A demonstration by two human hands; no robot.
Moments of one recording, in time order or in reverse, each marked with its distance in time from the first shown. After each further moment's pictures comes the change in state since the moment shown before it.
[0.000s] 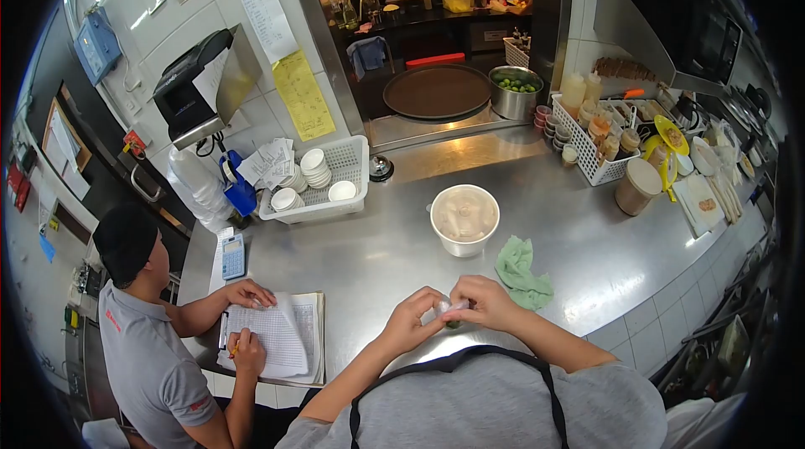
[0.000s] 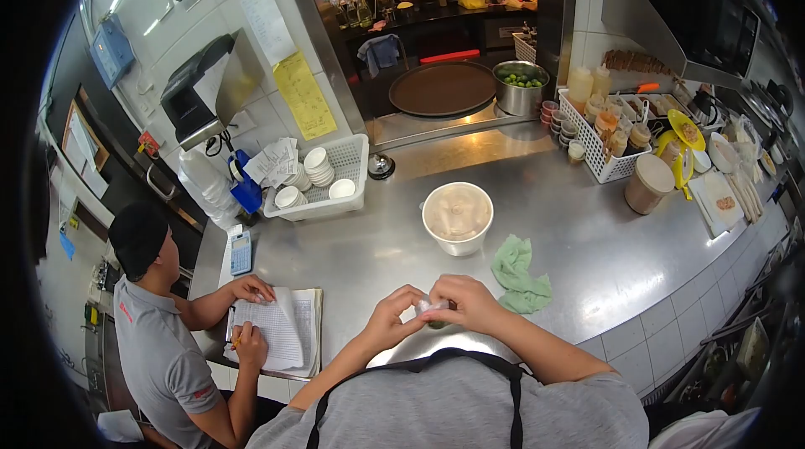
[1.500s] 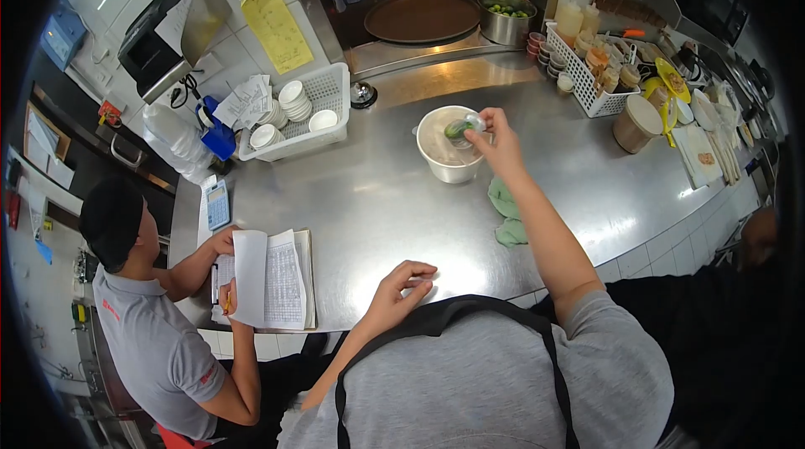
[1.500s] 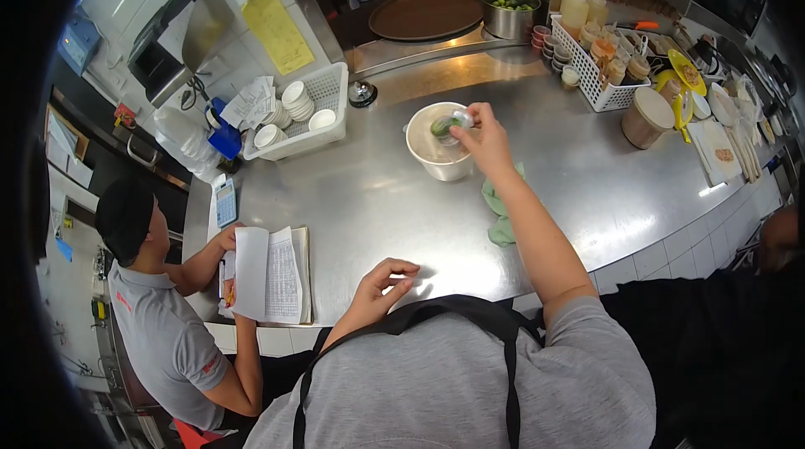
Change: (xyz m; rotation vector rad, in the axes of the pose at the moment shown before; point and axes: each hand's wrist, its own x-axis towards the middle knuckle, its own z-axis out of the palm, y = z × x) left_hand -0.066 0.001 0.025 -0.327 0.008 -0.343; right_hand 0.051 0.131 -0.024 0.078 0.612 0.289
